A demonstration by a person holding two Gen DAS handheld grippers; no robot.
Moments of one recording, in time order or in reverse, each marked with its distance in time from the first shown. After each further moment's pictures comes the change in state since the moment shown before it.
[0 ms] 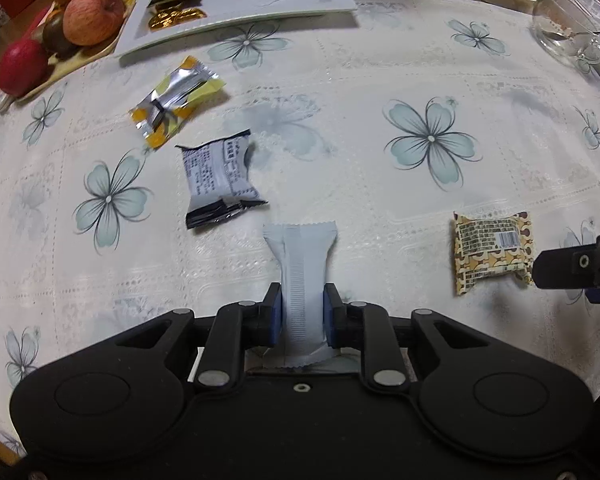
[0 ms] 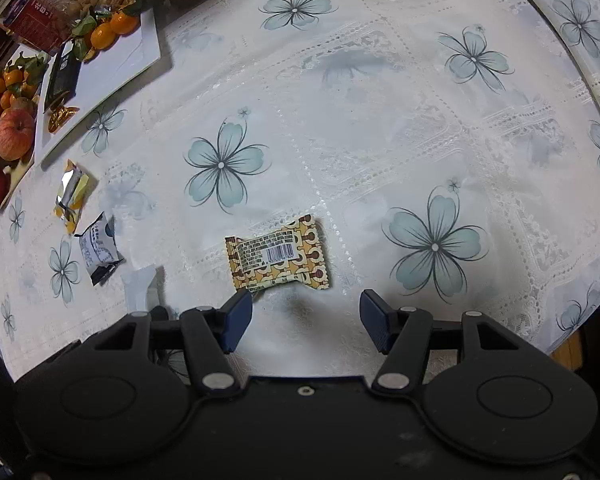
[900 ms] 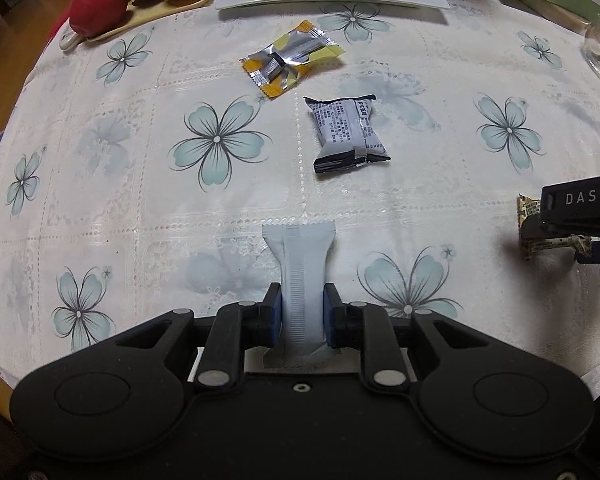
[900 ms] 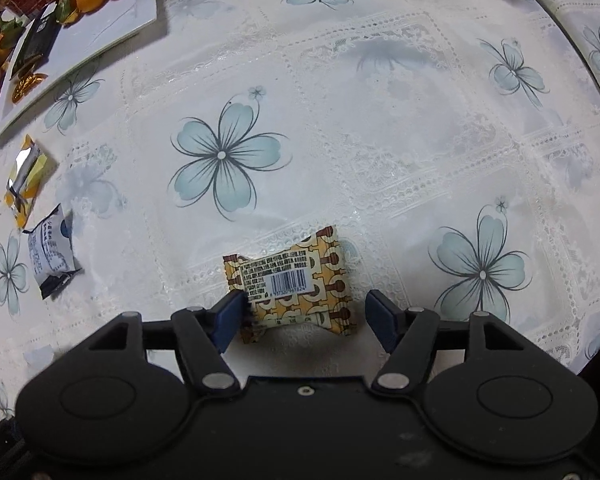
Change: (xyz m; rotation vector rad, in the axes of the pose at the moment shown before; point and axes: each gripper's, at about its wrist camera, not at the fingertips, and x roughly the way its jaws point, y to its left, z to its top) left arm -0.018 0.063 -0.021 -0.096 0.047 0.054; right arm 0.059 0.042 0.004 -0.075 -0.049 -0.148
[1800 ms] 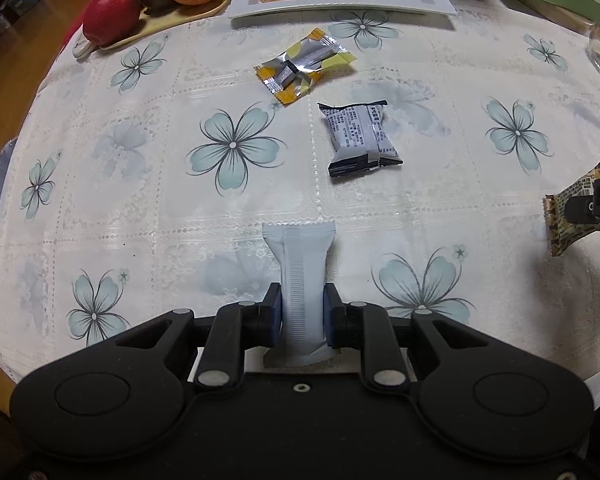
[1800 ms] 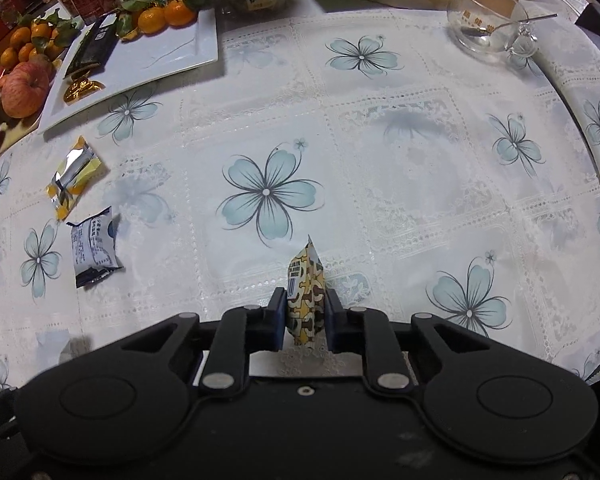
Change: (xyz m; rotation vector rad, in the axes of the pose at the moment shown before) left arm -0.005 0.002 -0.005 0.006 -0.030 0.041; right arm -0.044 0.013 -0.009 -0.119 -0.136 0.019
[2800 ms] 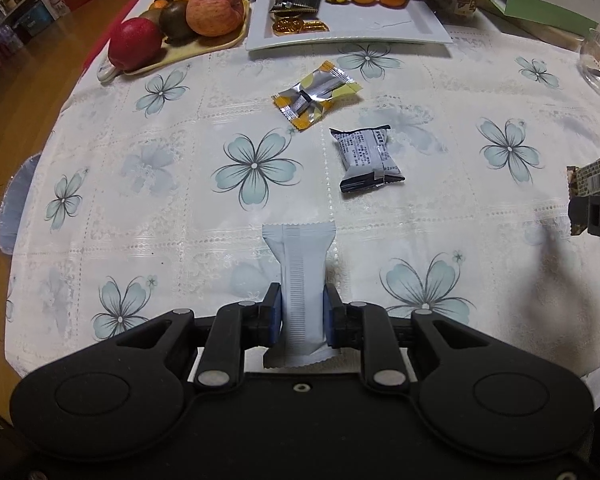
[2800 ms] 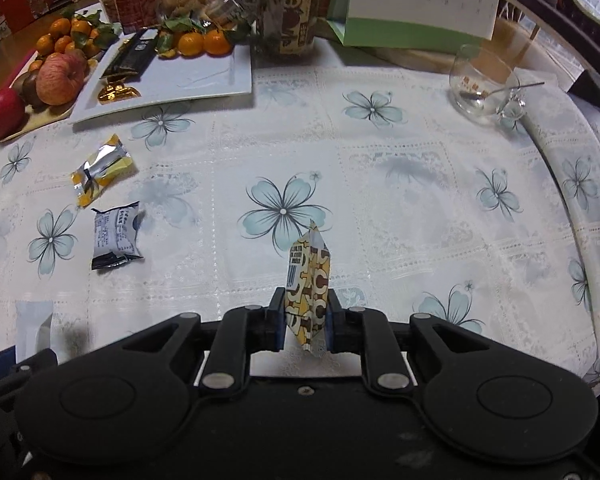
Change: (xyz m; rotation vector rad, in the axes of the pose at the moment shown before) left arm -0.029 0.005 -0.015 0.007 -0.103 0.029; right arm -0.040 0.020 -0.031 -0.122 -0.174 -0.054
